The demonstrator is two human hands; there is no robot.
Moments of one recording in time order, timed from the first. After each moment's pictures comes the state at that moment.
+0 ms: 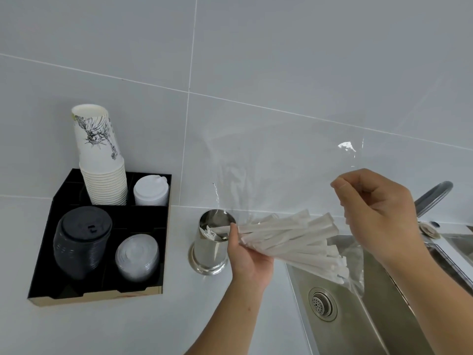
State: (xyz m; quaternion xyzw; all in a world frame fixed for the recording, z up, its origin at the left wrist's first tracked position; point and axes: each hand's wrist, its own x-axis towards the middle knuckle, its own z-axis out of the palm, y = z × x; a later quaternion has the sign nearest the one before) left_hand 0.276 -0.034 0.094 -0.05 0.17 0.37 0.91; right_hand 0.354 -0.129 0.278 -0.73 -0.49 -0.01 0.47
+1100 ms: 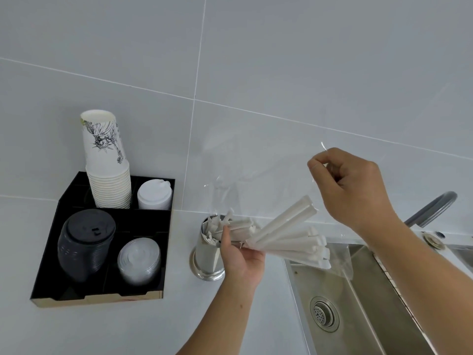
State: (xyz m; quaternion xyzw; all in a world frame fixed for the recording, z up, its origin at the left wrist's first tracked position) left_hand 0.267 -0.016 0.098 -0.09 0.20 0.40 0.89; right_hand 0.361 -0.079 0.291 -0.71 -0.58 -0.09 0.38
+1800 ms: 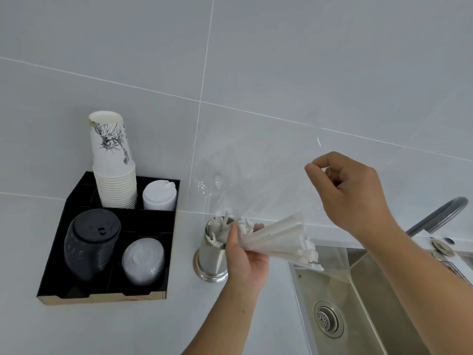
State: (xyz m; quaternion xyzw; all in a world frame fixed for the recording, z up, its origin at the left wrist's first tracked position) left_hand 0.266 -0.016 0.104 -0.10 0.20 0.41 0.89; right_hand 0.359 -0.073 0.285 -0.71 -0.58 -0.06 0.39
